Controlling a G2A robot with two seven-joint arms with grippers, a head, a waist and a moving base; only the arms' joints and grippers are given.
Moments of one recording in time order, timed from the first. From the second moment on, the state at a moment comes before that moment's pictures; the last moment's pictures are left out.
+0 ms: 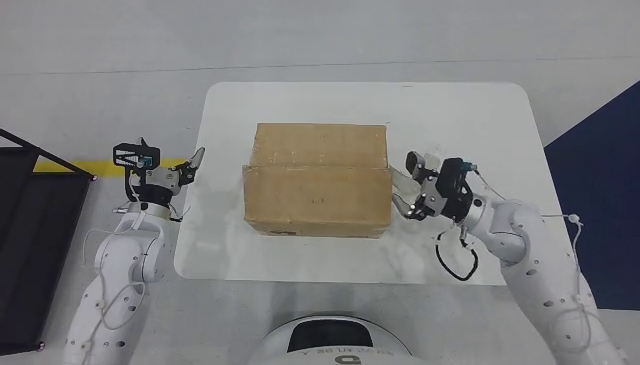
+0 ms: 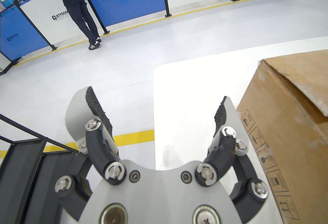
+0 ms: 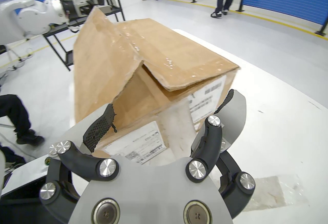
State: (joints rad) left arm 1.73 -1.15 -1.60 -1.80 1.33 0.00 0.00; right arm -1.54 -0.98 1.40 -1.64 -1.00 -0.94 -0.02
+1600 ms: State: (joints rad) left arm 1.73 -1.15 -1.60 -1.80 1.33 0.00 0.00; right arm -1.56 -0.98 1.37 -1.76 -1.19 -0.67 -0.04
